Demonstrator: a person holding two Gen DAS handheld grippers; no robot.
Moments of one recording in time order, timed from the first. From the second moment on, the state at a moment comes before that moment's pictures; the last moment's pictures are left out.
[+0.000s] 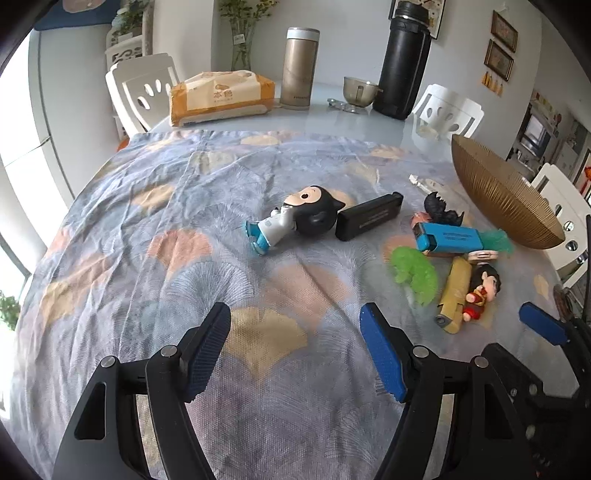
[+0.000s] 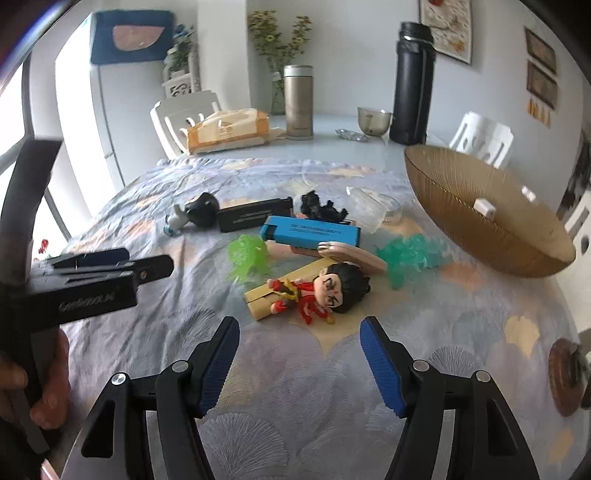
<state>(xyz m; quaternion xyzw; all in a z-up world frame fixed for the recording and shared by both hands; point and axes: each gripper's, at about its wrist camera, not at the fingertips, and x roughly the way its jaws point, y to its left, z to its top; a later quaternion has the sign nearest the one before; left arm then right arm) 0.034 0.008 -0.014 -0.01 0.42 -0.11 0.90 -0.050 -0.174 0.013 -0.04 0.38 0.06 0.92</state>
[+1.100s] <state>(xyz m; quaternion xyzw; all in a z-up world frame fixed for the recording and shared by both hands) 0.037 0.000 -0.018 0.03 0.43 -0.08 0.90 -0.060 -0.168 0.018 -0.05 0.36 0.06 0.93</state>
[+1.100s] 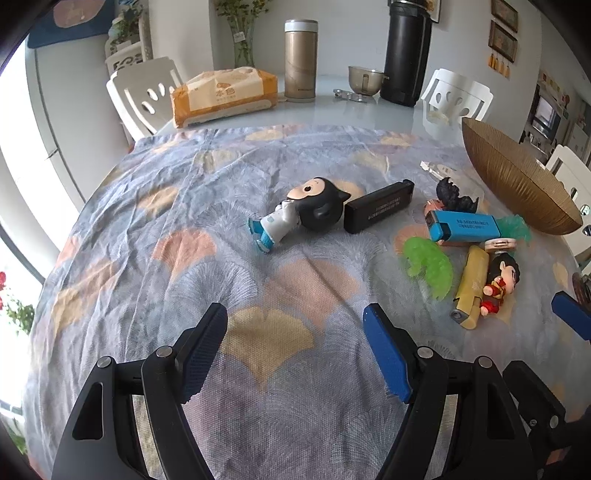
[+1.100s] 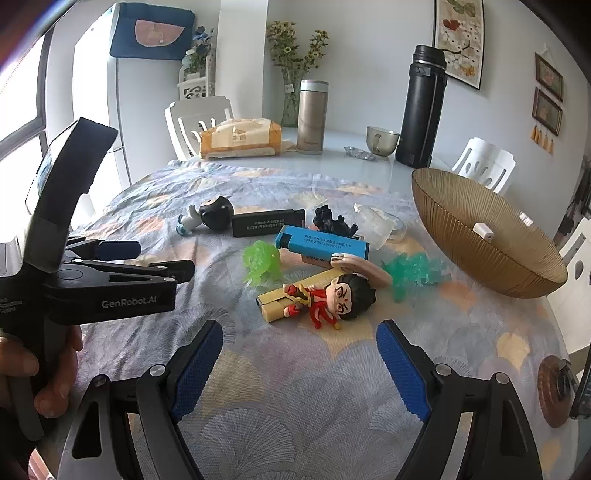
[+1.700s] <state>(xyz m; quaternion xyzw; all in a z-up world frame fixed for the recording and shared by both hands) 0.128 -0.012 -0.020 0.13 0.46 -0.22 0.85 -0.036 -0.243 0.005 0.17 0.44 0.07 0.88</state>
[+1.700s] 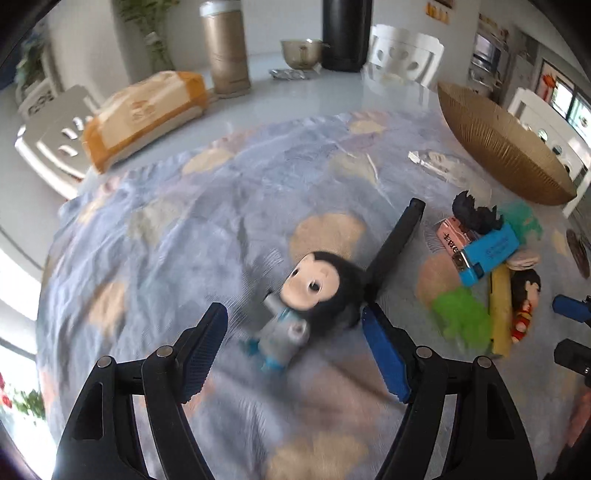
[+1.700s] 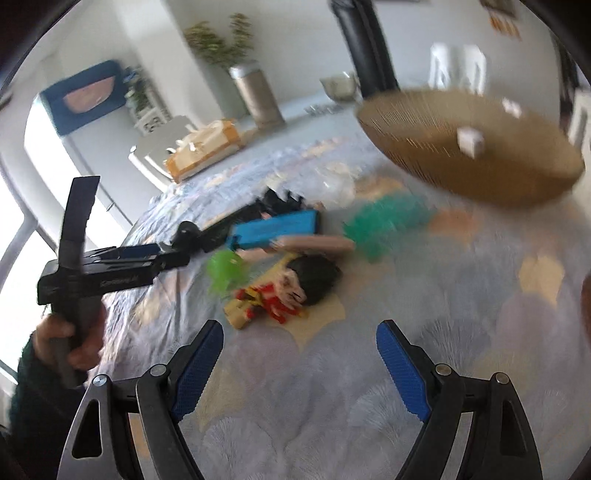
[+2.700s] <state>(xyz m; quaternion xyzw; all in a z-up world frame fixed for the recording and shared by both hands) 0.119 -0.004 -0.016 0.09 0.42 -0.23 0.87 -0.001 -0.256 -0.004 0.34 0.45 0.12 0.82</state>
